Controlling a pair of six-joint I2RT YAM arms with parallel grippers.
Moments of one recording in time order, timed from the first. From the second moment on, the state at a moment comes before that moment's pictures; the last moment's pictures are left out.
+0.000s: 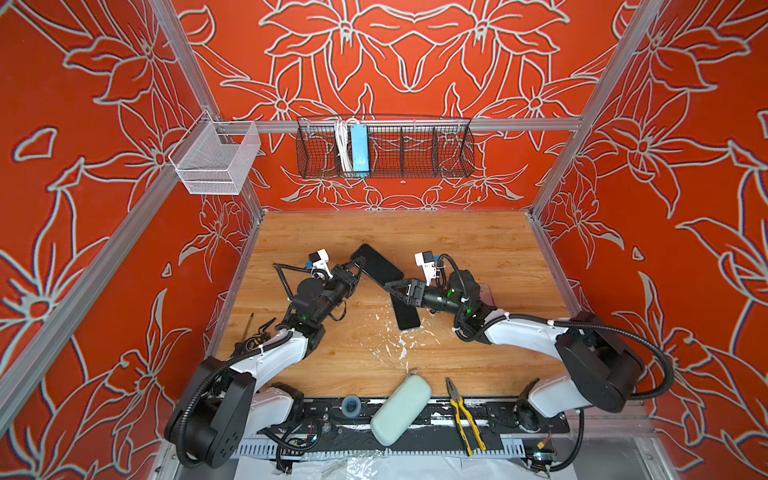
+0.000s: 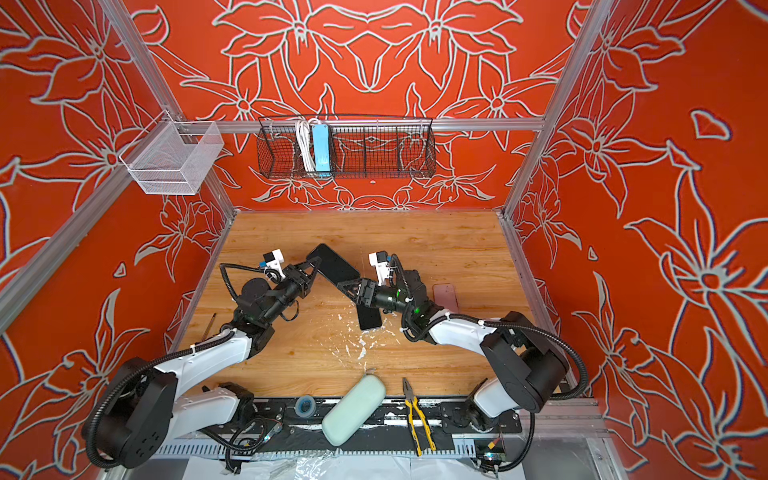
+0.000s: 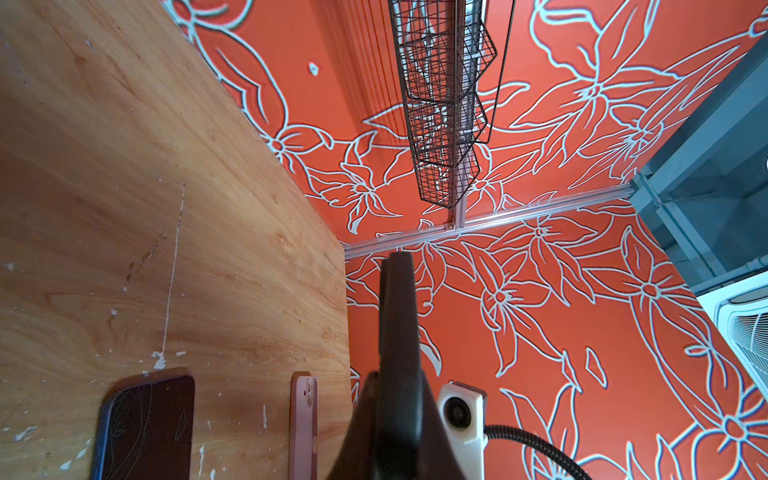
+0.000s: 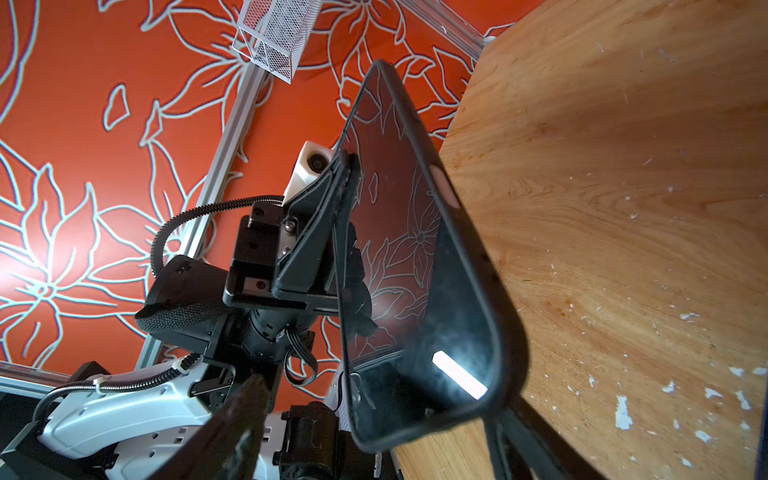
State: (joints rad) left arm -0.32 1.20 0.42 0.84 0.22 -1.34; right arm 0.71 1.50 0.65 0.78 -0.52 1.05
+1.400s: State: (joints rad) left arm -0.38 1.22 0.42 0.92 0.15 -1.39; right arm 0.77 1.51 0.66 0.85 -0.40 1.05
